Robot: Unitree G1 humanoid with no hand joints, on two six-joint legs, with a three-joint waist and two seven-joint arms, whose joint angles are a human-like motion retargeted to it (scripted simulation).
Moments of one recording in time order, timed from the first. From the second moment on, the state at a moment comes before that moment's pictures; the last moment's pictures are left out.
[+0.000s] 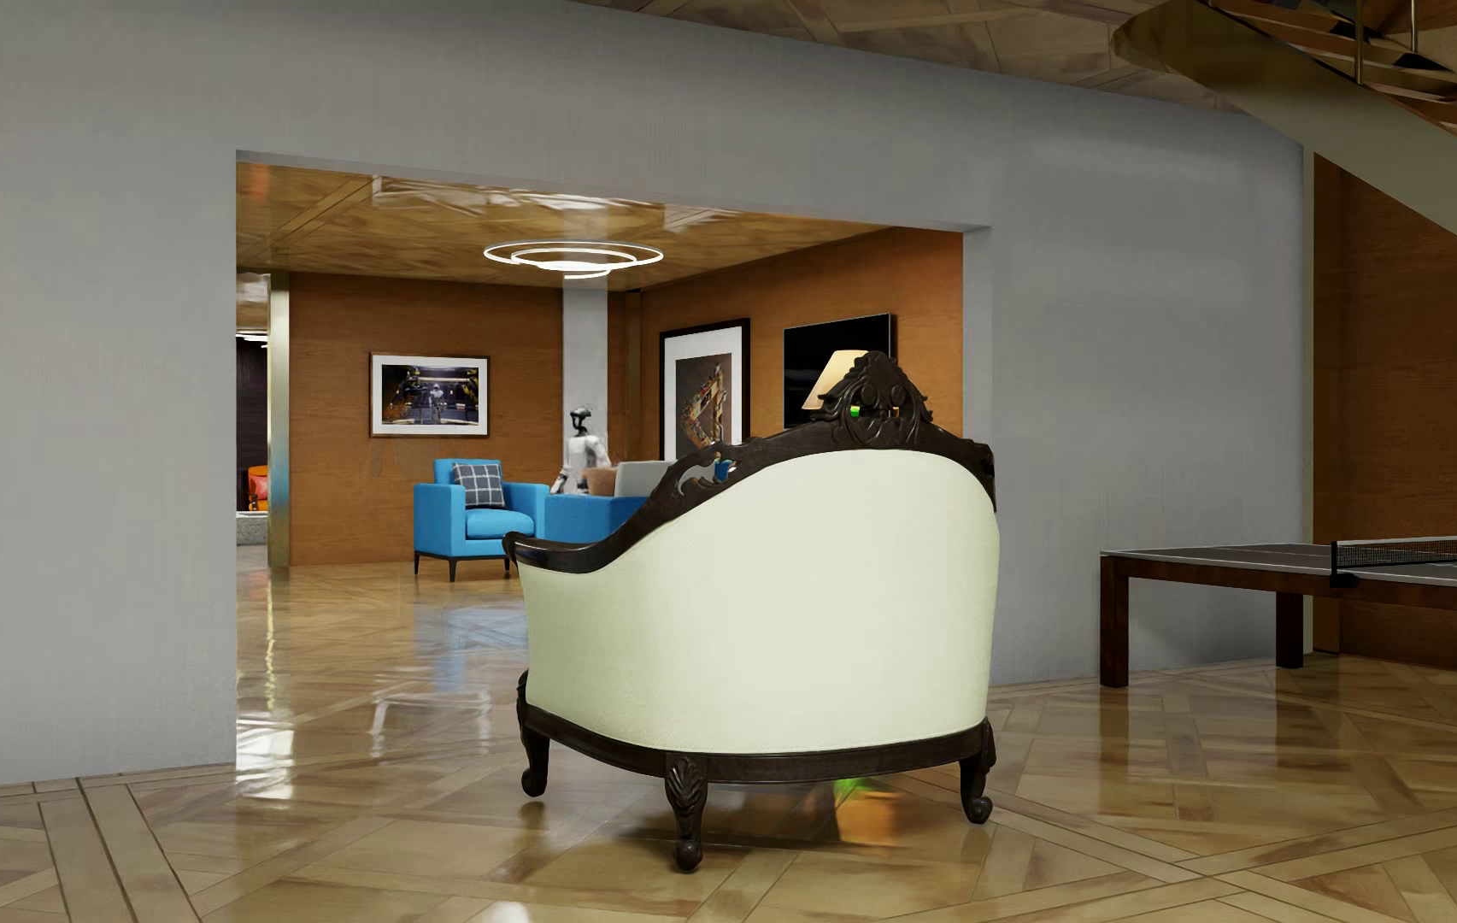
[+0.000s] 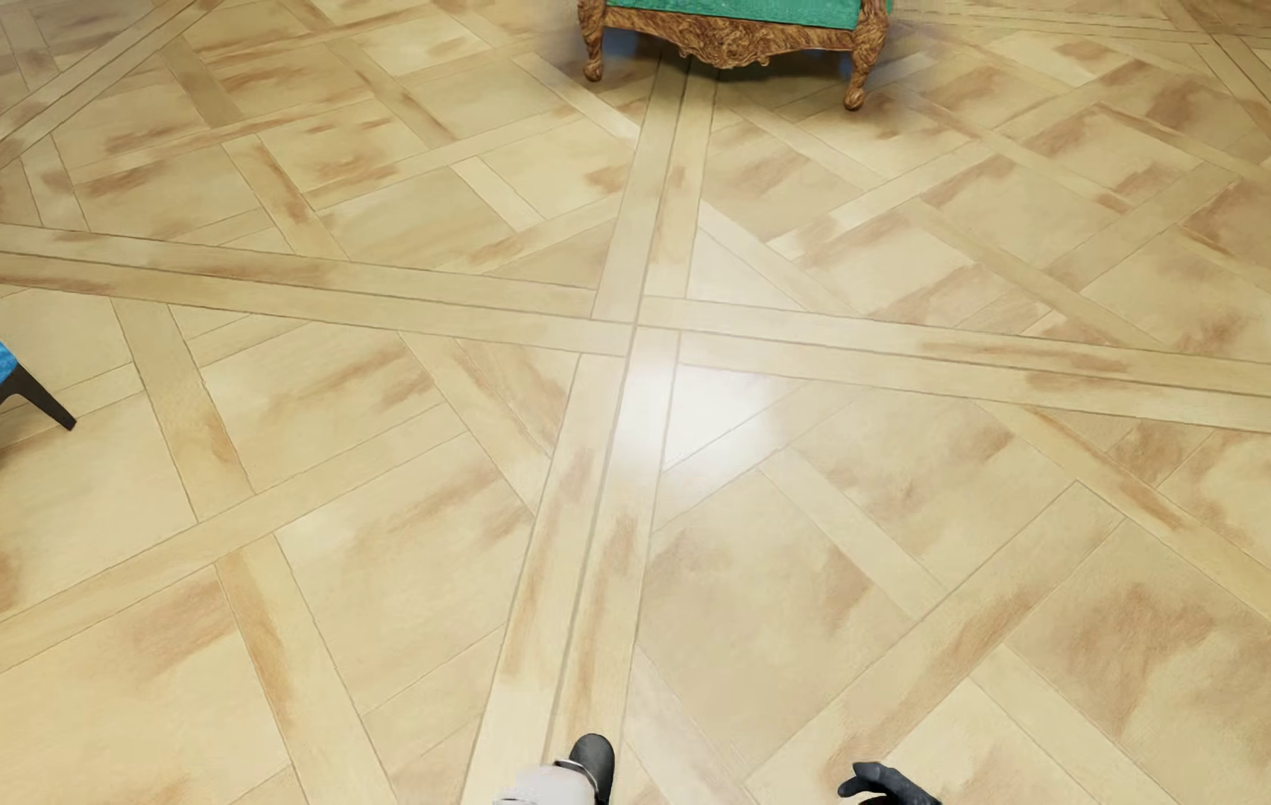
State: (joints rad) body -0.47 0.30 0.17 -0.08 -0.01 -0.08 0.00 0.00 0.11 0.46 0.51 0.32 0.11 -0.30 -0.49 0.38 -0.37 0.00 0.00 -0.75 0.43 0.91 0.73 0.00 0.00 0.00 0.00 0.00 0.00
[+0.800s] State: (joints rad) body -0.22 -0.08 -0.10 -0.03 -0.01 -0.03 0.00 0.00 0.13 1.33 0.65 0.20 0.28 0.12 -0.19 0.37 -0.34 0.00 0.00 -0.65 0.51 0.79 0.90 0.00 0.00 0.00 0.00 0.00 0.00
